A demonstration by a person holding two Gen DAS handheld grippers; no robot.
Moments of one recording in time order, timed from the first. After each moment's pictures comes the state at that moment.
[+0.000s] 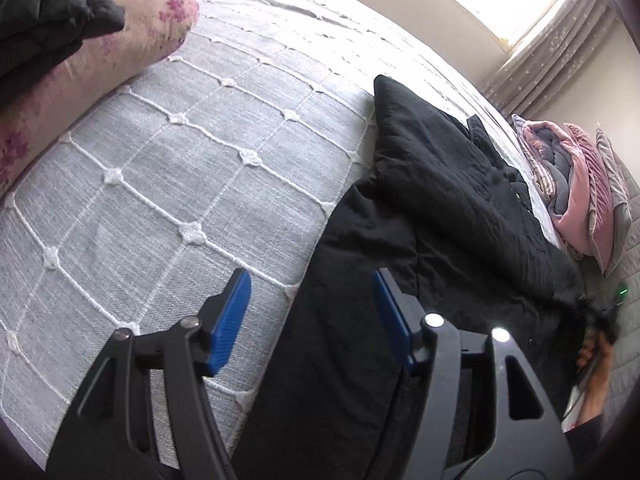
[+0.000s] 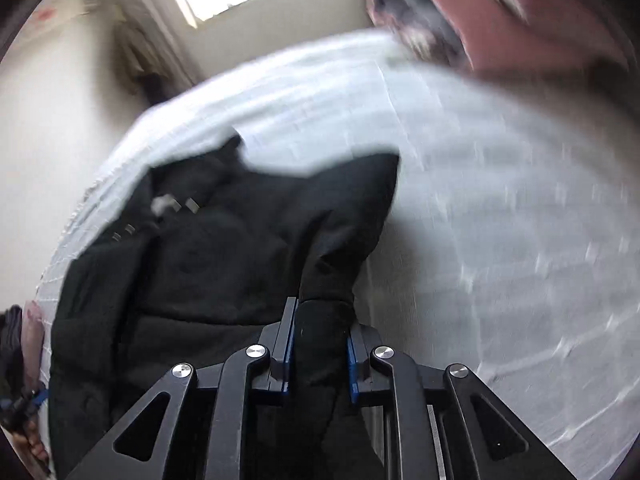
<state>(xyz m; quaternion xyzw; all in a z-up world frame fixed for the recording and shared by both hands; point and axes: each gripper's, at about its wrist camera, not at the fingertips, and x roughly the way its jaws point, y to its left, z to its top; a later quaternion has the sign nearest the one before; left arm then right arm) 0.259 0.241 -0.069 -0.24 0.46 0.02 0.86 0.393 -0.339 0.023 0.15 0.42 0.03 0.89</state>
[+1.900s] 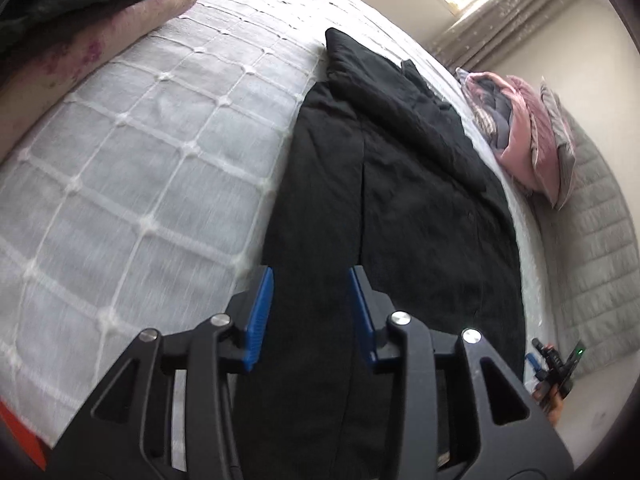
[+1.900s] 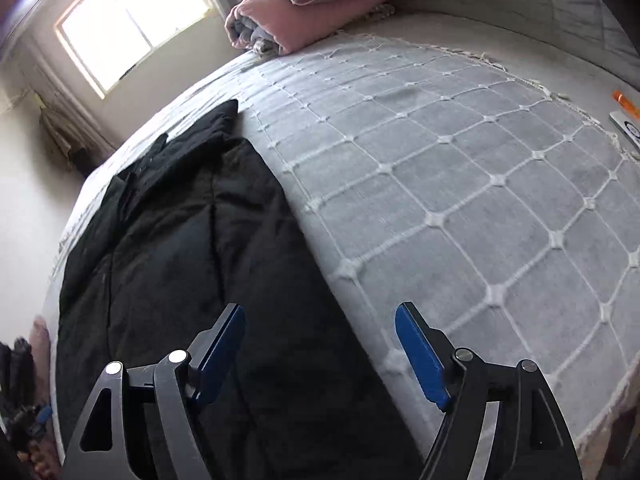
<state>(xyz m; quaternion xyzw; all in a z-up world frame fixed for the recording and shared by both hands) 0.113 0.252 -0.041 -0.24 0.49 -0.08 0.83 0.026 -0.366 -0.008 0.27 0.43 -0.15 0.85</state>
